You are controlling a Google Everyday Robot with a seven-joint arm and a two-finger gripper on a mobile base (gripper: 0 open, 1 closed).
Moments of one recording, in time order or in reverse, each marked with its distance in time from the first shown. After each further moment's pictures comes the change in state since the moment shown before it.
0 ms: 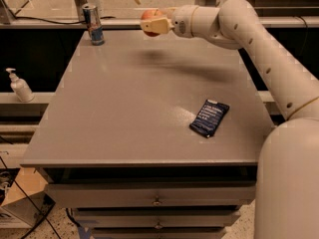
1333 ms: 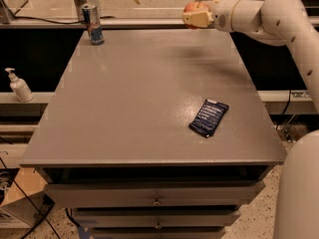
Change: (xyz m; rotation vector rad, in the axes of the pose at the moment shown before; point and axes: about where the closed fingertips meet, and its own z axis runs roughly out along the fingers) arm 0.004 -0.086 -0.101 0.228 0.062 -0.045
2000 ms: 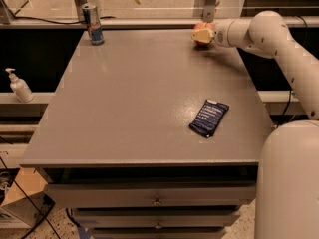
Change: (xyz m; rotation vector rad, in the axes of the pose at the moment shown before) arm 0.085 -0.054 0.015 0.170 0.142 0.099
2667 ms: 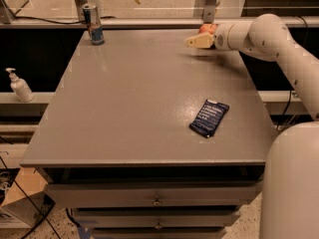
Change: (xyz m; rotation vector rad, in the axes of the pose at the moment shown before) arm 0.011 0.009 -0.006 -0.007 0.024 0.000
